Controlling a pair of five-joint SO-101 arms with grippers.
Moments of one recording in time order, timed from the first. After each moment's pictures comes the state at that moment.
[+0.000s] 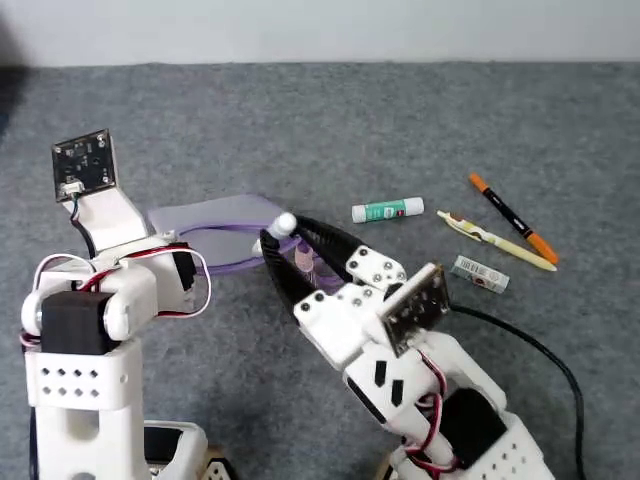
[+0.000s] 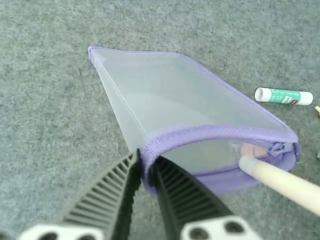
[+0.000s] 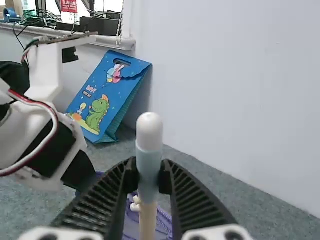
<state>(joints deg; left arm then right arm) -1.2 -44.9 21.8 91.7 23.3 -42.9 -77.0 57.2 28.2 2.6</state>
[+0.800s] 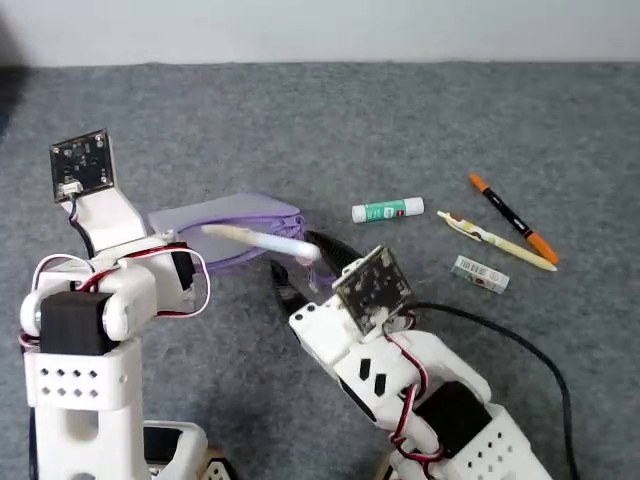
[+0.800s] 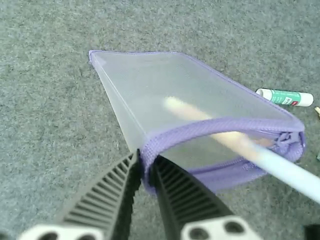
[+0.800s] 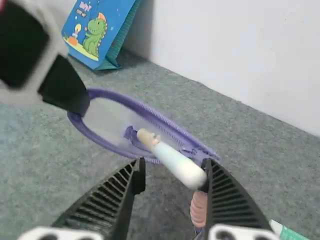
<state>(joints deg) -1.5 -44.9 21.8 91.7 23.3 -42.9 -72.9 57.9 39.2 0.0</state>
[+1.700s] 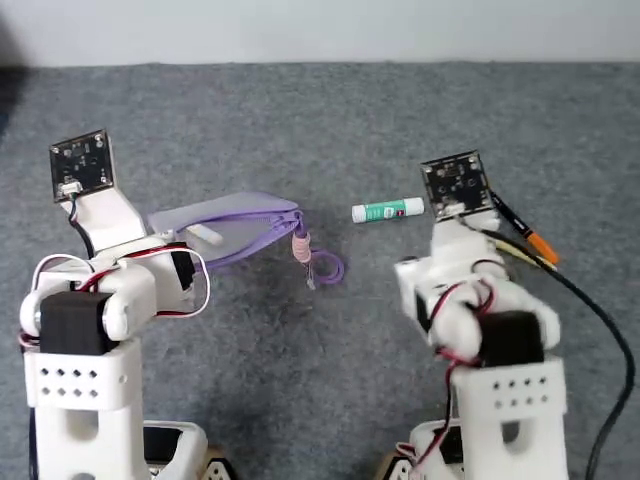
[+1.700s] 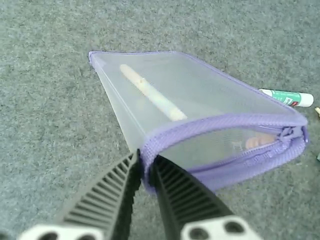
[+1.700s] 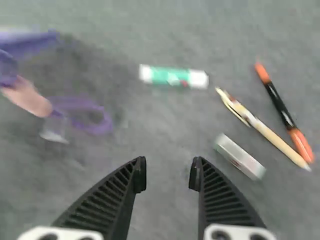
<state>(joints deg) -1.6 -44.9 21.8 91.7 23.3 -6.2 -50.7 34.8 77.9 9.2</state>
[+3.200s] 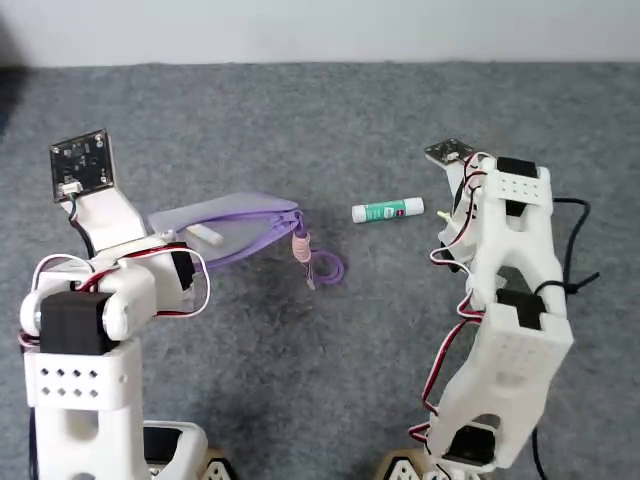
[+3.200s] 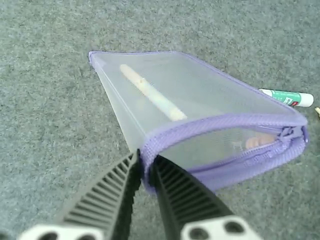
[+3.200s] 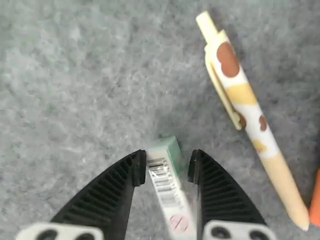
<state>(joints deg) -1.6 -44.9 21.8 91.7 23.3 9.9 32.2 -11.3 78.3 38.0</state>
